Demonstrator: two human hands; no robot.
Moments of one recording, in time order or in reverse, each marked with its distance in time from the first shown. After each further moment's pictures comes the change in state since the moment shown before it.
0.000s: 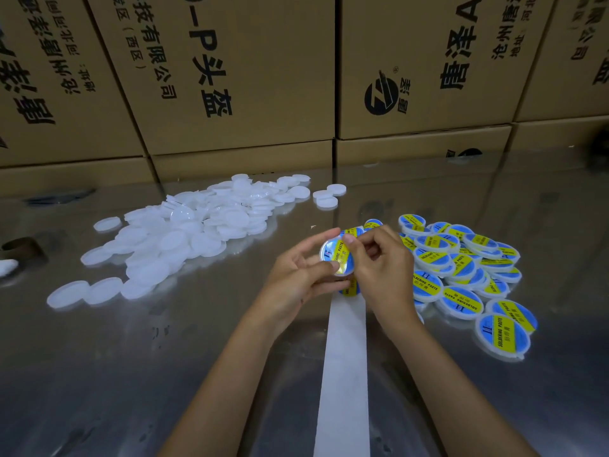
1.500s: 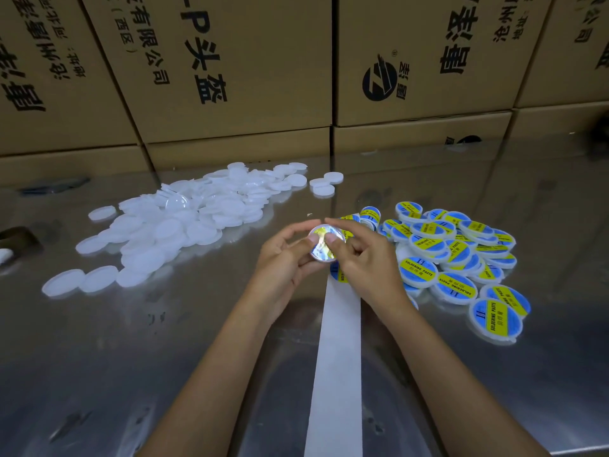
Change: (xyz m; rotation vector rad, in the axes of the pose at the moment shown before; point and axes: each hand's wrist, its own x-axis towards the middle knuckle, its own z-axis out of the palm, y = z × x) left_hand 0.006 -0.008 -0.007 -0.042 0.178 0.053; right_hand -0.007 -0.001 -0.001 0.081 -0.274 0.122
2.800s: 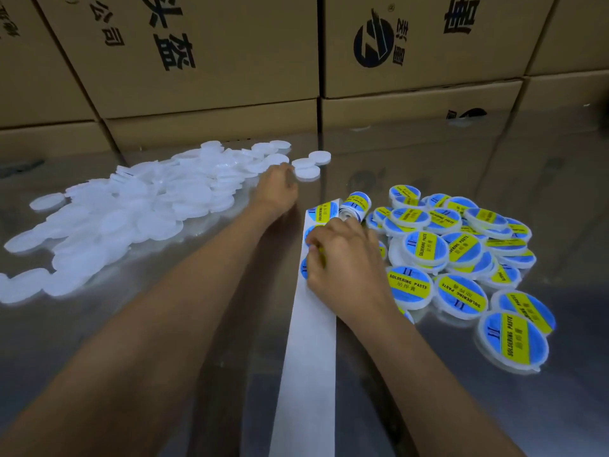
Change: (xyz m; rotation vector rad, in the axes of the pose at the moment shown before) left_hand 0.199 -0.028 -0.016 1.298 0.171 0.176; right_hand 0.013 0.012 0.001 -0.879 -0.217 -0.109
